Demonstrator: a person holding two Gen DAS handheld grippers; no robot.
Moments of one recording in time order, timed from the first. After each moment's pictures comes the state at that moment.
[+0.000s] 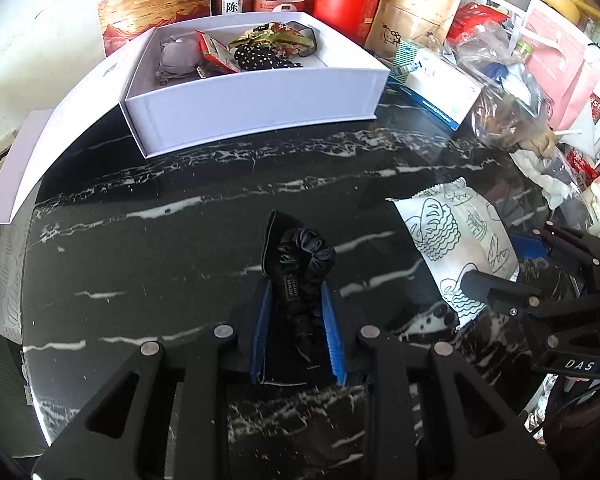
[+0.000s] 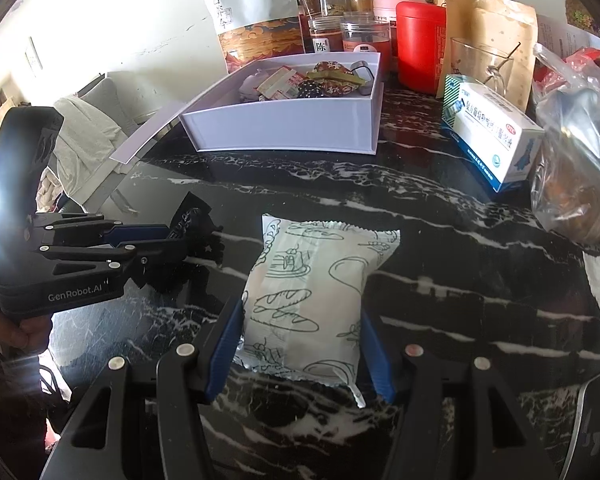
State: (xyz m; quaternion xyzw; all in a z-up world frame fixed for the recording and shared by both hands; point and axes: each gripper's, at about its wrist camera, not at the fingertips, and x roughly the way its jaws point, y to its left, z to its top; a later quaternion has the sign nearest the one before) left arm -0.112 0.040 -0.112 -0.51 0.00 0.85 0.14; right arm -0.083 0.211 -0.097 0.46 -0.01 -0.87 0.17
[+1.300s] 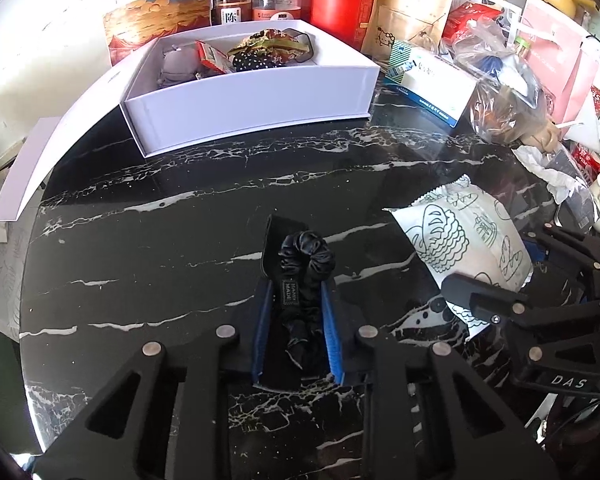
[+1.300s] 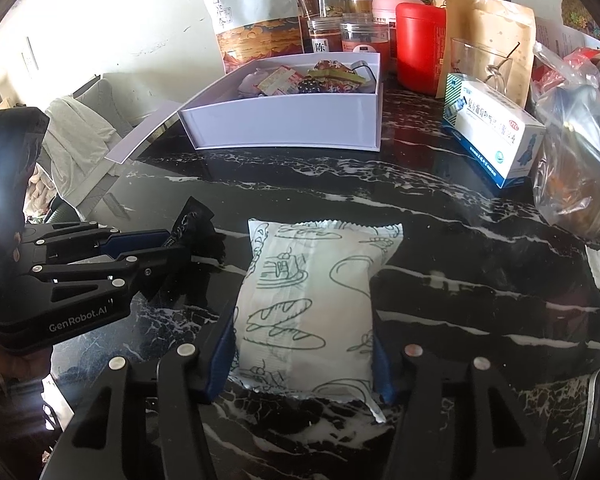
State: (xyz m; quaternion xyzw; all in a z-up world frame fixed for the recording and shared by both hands) left arm -0.096 0.051 -0.115 -0.48 0.01 0.87 0.12; right arm -0.079 0.200 -0.103 0.45 -0.01 -0.88 0.16
